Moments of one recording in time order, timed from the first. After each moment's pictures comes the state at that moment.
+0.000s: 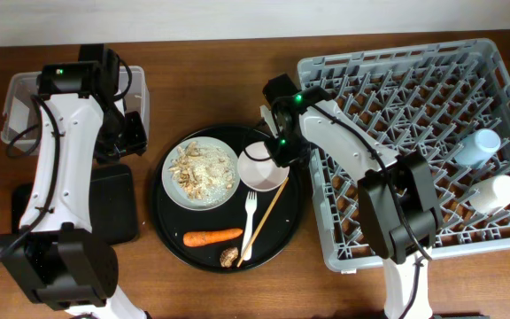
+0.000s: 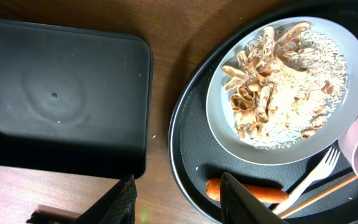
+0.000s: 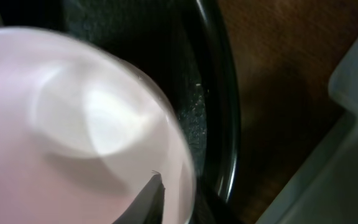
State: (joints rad) left arm 0.02 1.85 1.83 -1.51 -0.04 -0.29; right arm 0.45 2.15 1.71 -1.04 -0.09 -0.02
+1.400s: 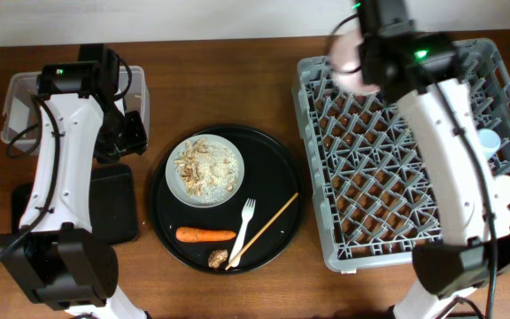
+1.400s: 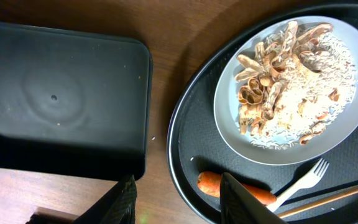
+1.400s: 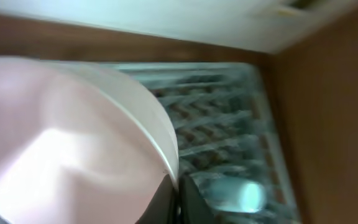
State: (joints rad) left arm 0.02 1.85 1.83 -1.50 -0.04 -0.29; right arm 0.20 1.86 2.12 -1.18 0.62 0.03
